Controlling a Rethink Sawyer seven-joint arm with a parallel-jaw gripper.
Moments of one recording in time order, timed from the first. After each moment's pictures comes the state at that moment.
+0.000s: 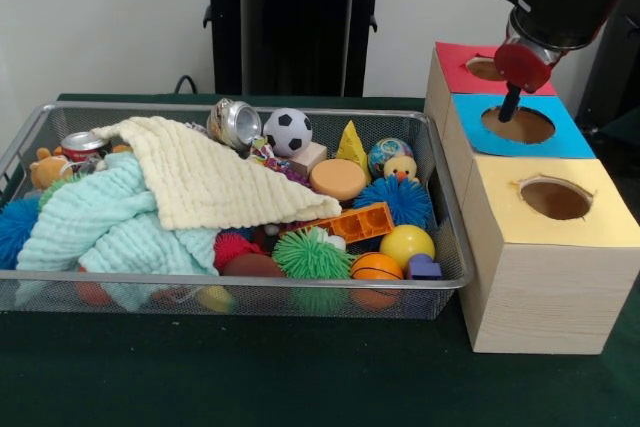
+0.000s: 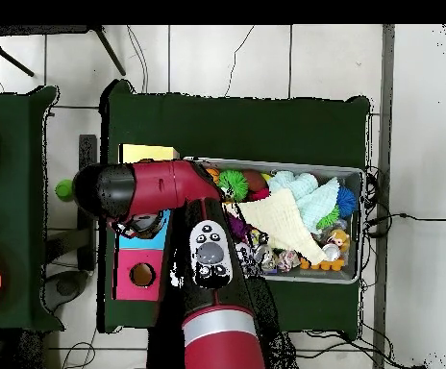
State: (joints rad) arm -0.02 -0.58 0.13 1.45 -0.06 1.05 0.99
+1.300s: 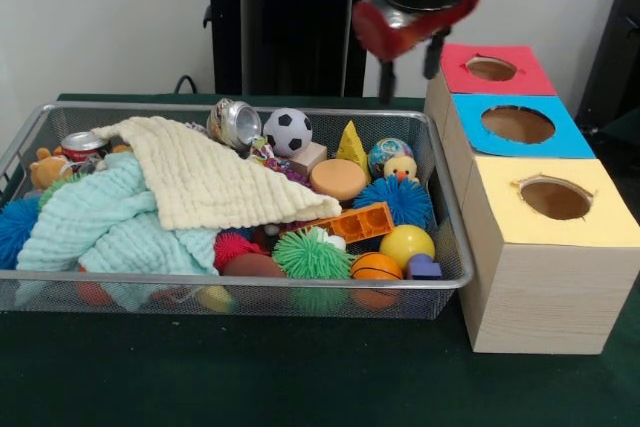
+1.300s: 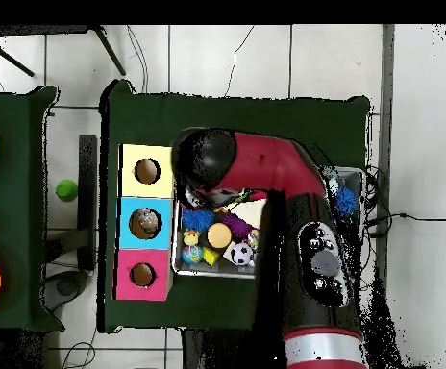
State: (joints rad) arm -0.26 -0.65 0.13 1.37 -0.06 1.14 0.99
